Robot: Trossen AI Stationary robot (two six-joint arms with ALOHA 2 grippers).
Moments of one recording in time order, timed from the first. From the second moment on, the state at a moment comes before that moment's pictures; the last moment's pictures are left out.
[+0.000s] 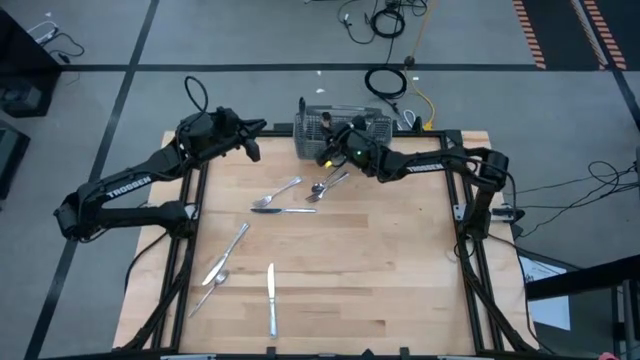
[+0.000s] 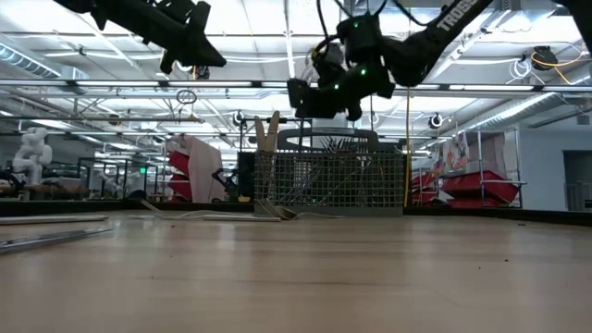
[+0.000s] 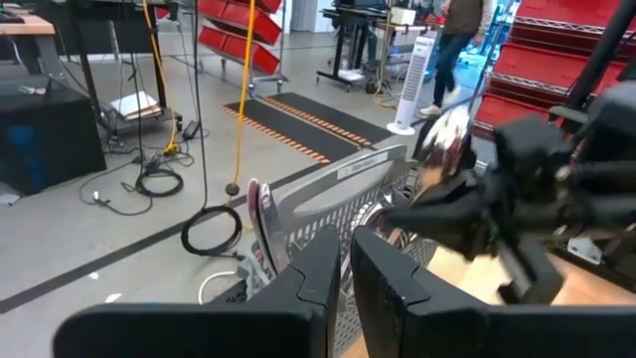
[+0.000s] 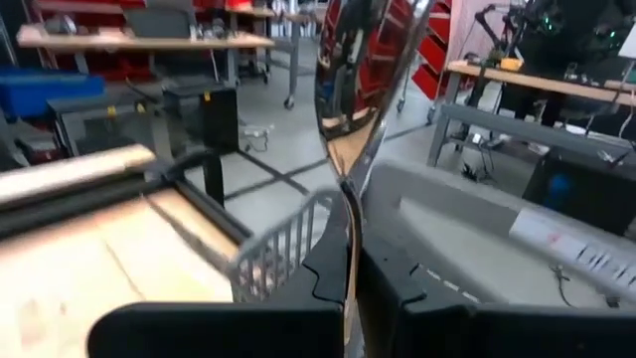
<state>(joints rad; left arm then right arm) 0.60 0.94 0.78 -0.01 -0.06 -0.12 -0.36 1.83 1.09 0.61 0.45 0.03</state>
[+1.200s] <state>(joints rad) 0.60 0.94 0.78 -0.01 -0.06 -0.12 -0.37 1.78 1.11 0.64 0.47 -0.08</state>
